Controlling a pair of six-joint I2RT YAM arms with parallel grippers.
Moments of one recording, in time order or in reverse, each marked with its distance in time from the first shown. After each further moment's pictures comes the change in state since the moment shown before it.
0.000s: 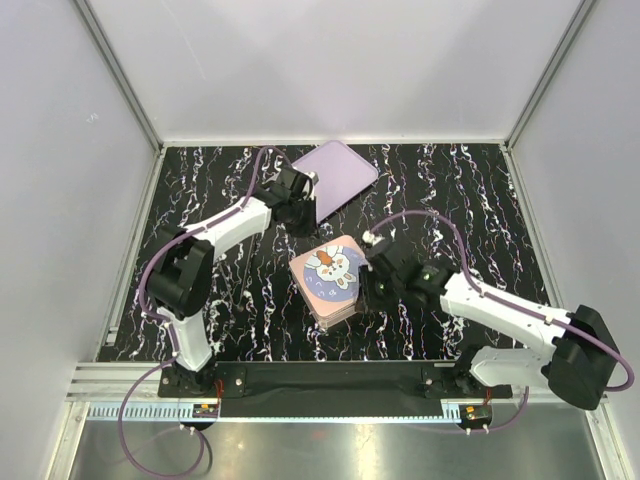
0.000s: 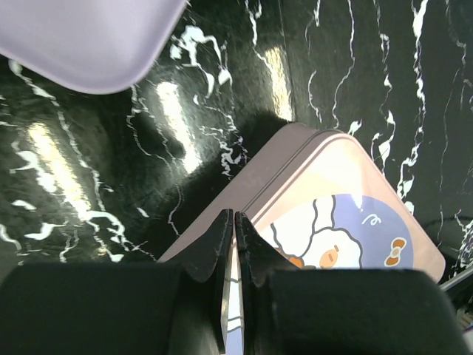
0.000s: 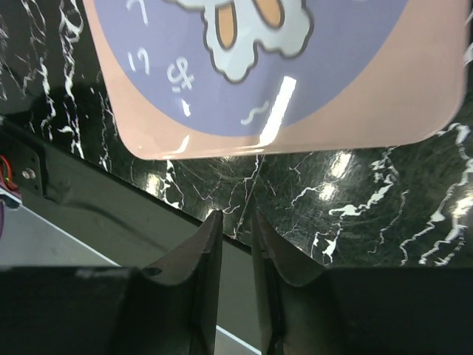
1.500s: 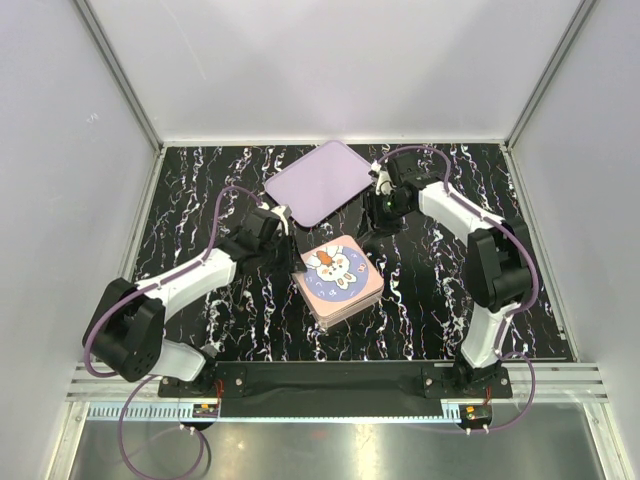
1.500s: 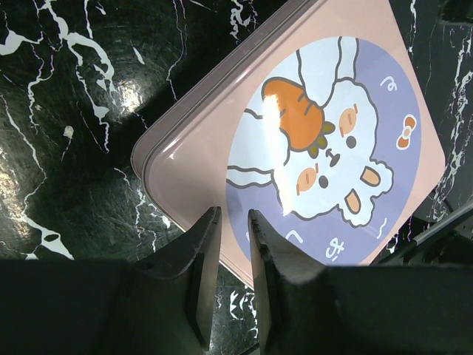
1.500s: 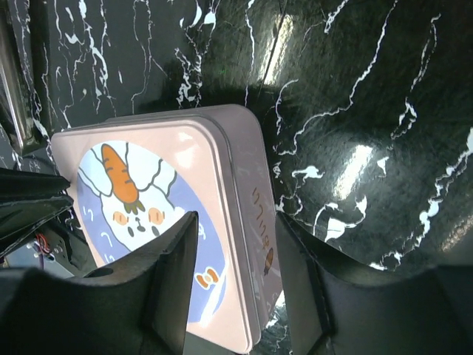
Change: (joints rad) left arm -0.026 -0.441 -0.543 0.207 0.007 -0.173; right arm -0.508 0.667 0.579 -0.067 -0.358 -0.417
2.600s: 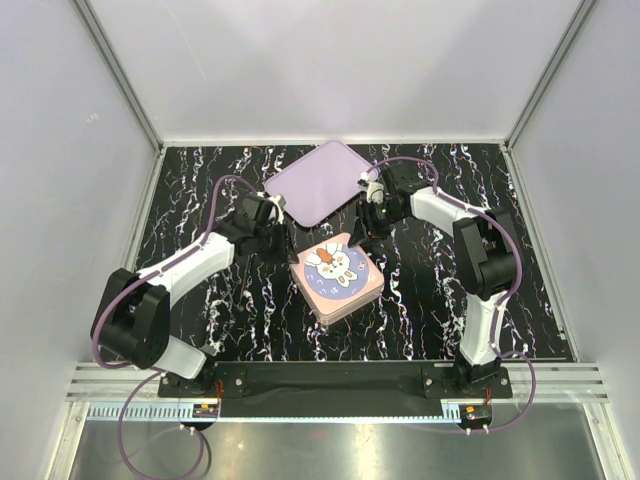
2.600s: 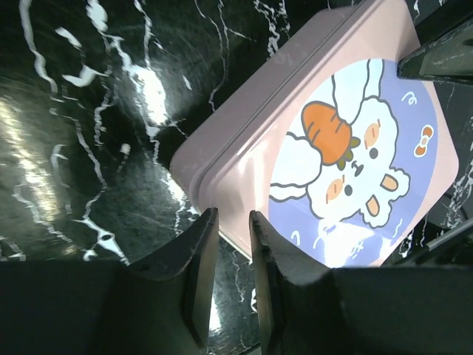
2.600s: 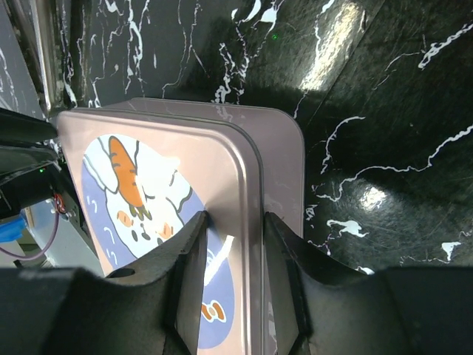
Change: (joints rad) left arm 0.092 0.070 0.138 -0.151 0.031 0.099; right arm -0.003 0.109 -0.035 0.124 -0.227 -0.080
